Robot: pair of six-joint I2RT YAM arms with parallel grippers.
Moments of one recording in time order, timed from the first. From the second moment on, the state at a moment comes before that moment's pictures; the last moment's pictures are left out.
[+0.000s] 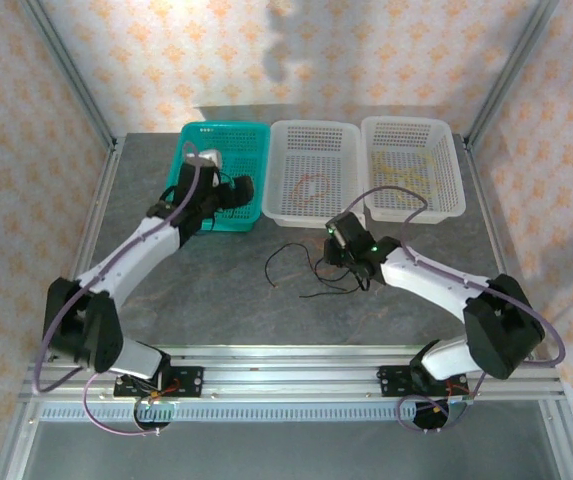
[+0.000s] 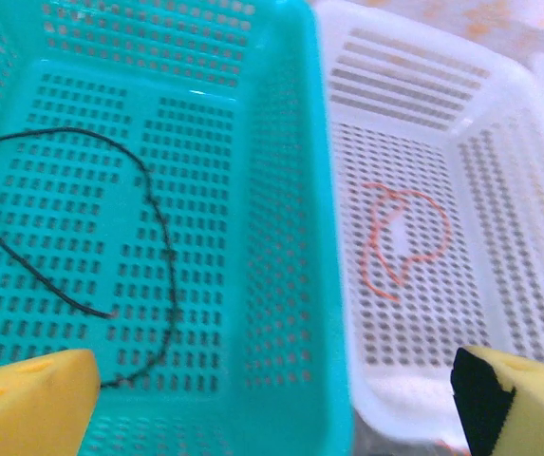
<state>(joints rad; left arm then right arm) -0.32 1.40 1.06 -0.25 -0.05 -0.45 0.66 1.41 0.86 -0.43 0.25 0.59</state>
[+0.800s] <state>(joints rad) -0.79 1.20 0.49 0.27 -0.15 -0.73 0.69 1.46 0.62 0.03 0.30 0.53</state>
